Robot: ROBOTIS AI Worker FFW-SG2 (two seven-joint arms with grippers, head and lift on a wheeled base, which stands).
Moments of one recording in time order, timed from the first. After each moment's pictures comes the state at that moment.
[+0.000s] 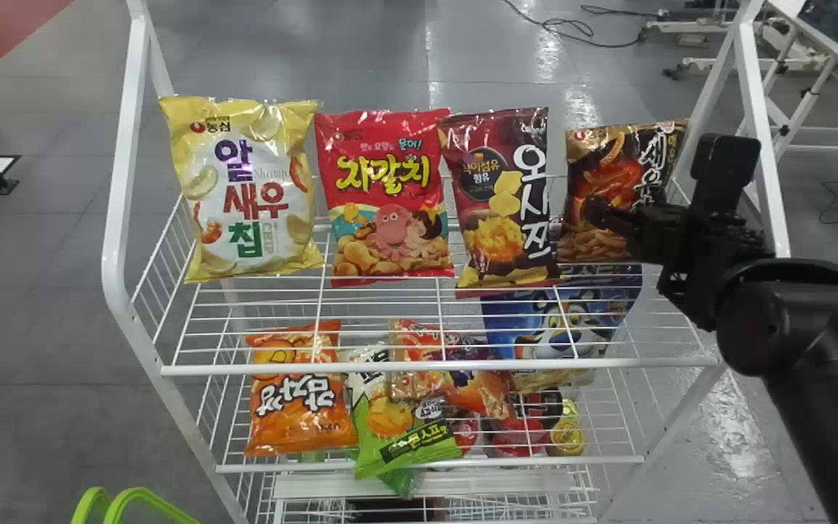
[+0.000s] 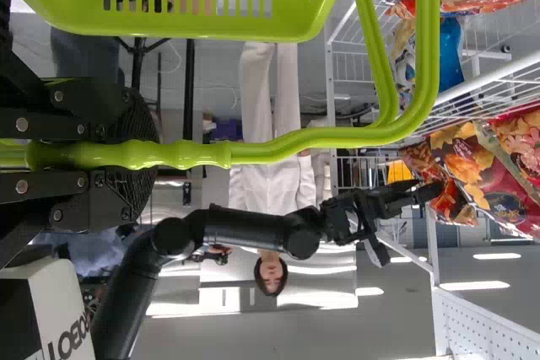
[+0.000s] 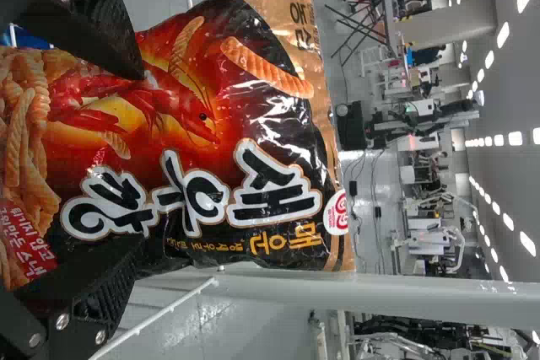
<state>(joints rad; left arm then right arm) 0.63 0.49 0.57 -1.99 0.79 1.57 -1.35 -0.36 -0.23 0.07 -1.39 -0.37 0.52 -0.05</state>
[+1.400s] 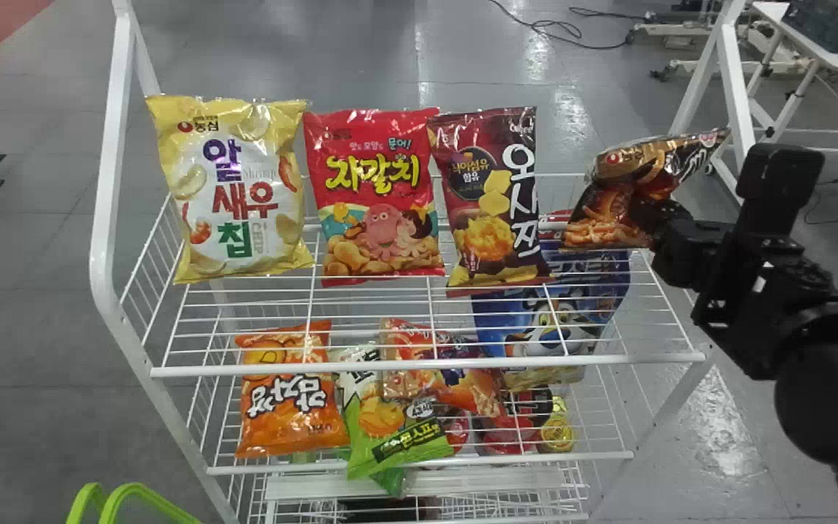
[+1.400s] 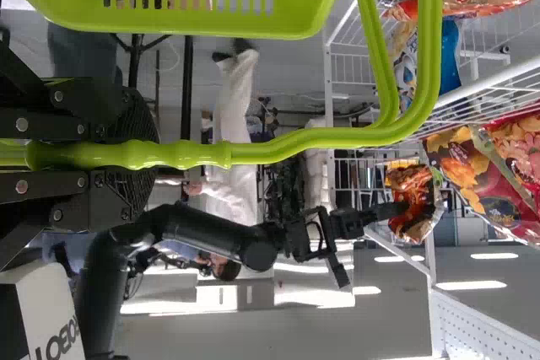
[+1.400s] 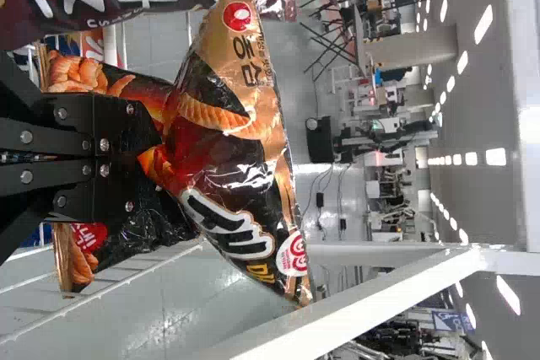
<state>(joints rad) 0.59 0.50 0.54 -1.95 0.78 1.57 -1.34 -0.08 -0.25 -0.04 -1.88 -0.35 0.65 -0.04</state>
